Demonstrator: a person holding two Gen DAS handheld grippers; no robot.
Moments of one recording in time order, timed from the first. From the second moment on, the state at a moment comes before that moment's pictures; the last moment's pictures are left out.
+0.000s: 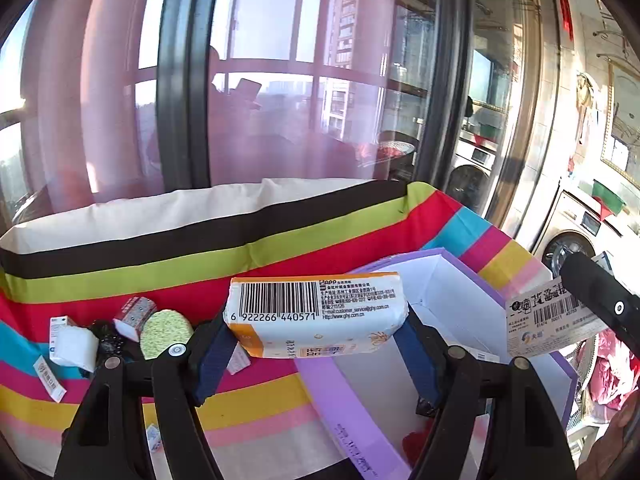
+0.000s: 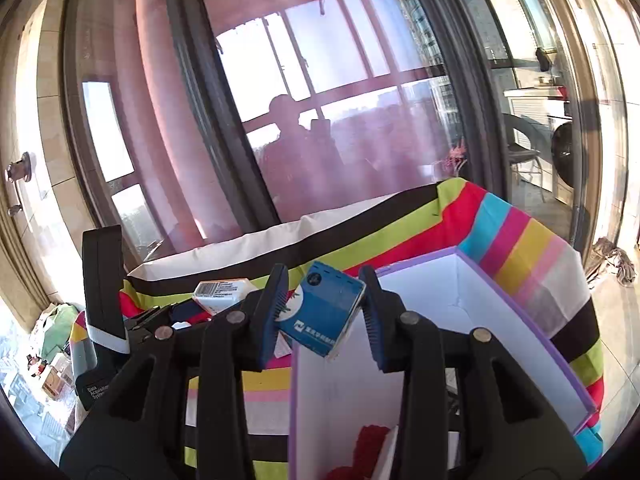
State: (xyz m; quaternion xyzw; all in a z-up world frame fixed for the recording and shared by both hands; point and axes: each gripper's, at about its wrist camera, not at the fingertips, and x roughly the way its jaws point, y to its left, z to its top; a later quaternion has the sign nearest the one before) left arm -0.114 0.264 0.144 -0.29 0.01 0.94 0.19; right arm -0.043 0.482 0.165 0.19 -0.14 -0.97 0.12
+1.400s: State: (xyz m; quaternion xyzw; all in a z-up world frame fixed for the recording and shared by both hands) left arm -0.044 0.198 0.066 -0.34 -0.04 0.92 0.18; right arm -0.093 0.485 0.126 0.28 -0.11 -0.95 0.10
